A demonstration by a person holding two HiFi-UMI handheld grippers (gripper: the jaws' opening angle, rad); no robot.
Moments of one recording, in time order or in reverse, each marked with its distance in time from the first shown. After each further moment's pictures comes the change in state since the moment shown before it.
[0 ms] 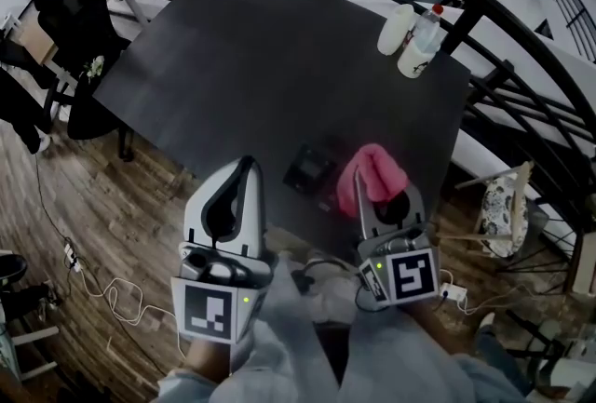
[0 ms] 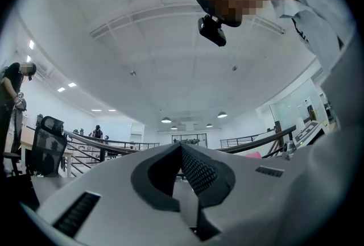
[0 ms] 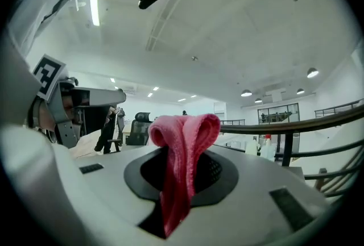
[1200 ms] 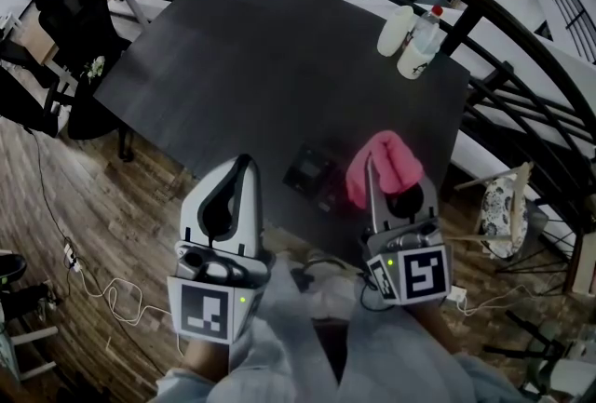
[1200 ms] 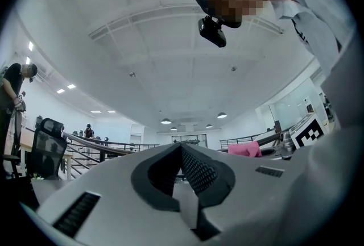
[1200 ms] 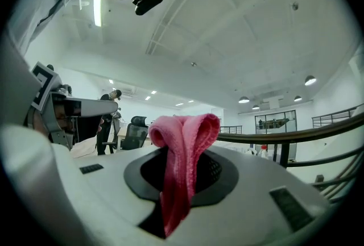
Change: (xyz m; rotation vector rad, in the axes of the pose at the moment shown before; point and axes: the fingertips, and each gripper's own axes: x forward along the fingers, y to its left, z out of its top) left arm -0.001 0.003 0.007 0.011 -0.016 -0.002; right arm 0.001 -0.013 0.030 -0.029 -0.047 -0.038
